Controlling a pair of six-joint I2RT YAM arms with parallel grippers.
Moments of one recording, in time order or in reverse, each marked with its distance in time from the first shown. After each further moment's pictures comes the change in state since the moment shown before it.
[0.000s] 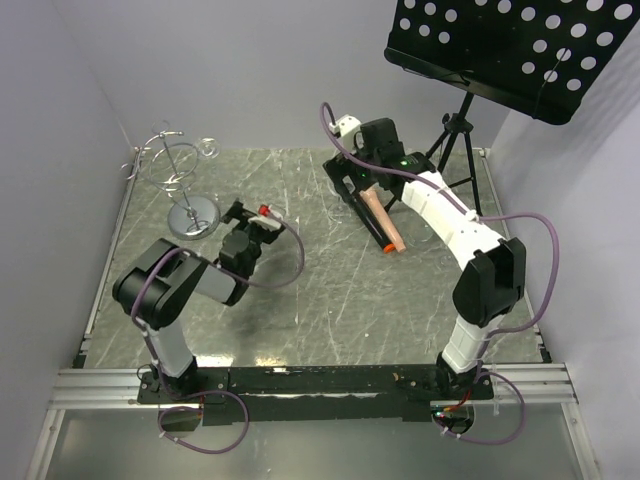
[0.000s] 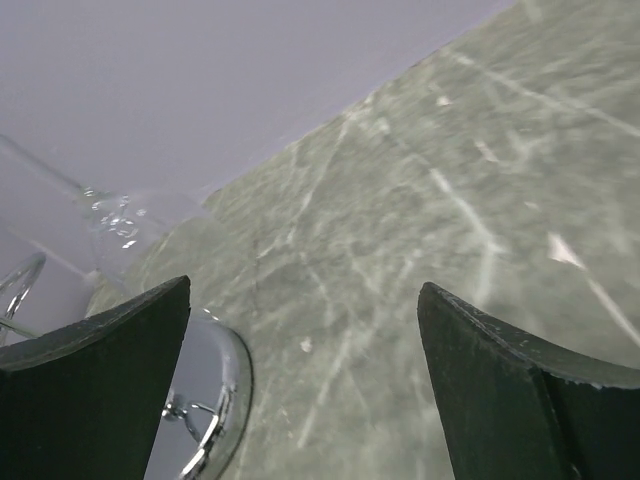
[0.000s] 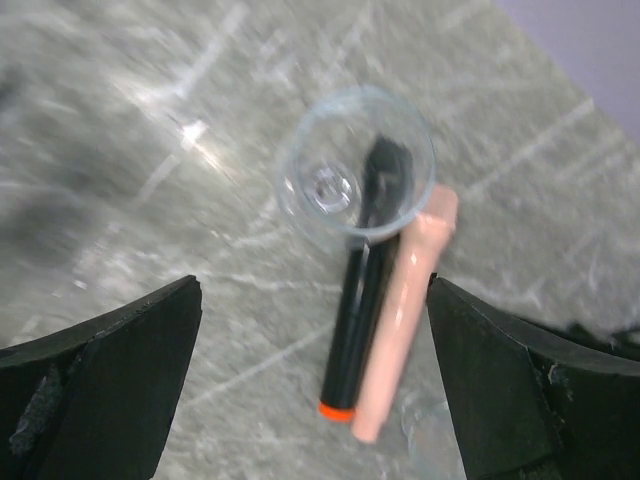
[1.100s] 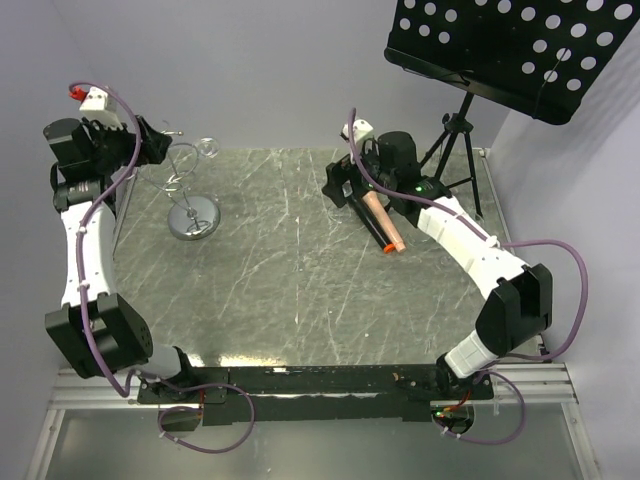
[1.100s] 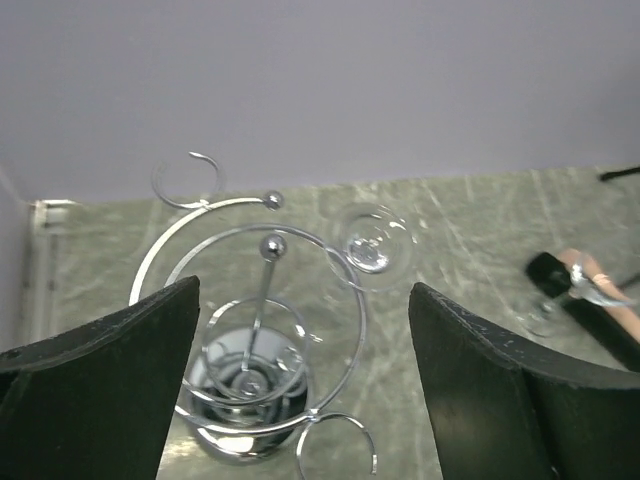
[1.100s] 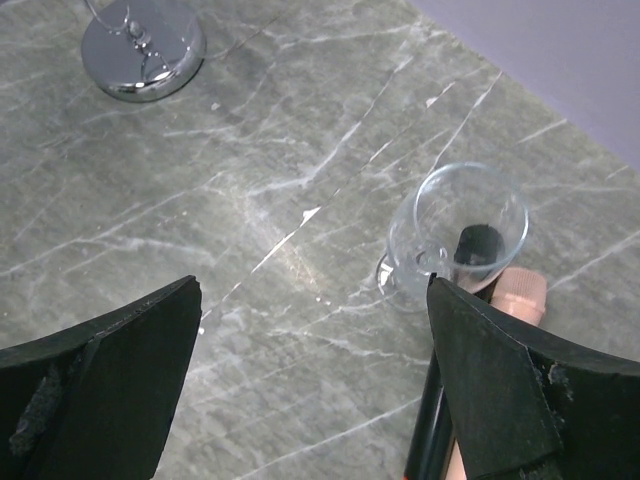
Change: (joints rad) left arm 0.830 -0.383 0.877 -1.460 0.944 -0.623; right arm 0.000 -0.209 -0.271 0.341 -0.238 0.150
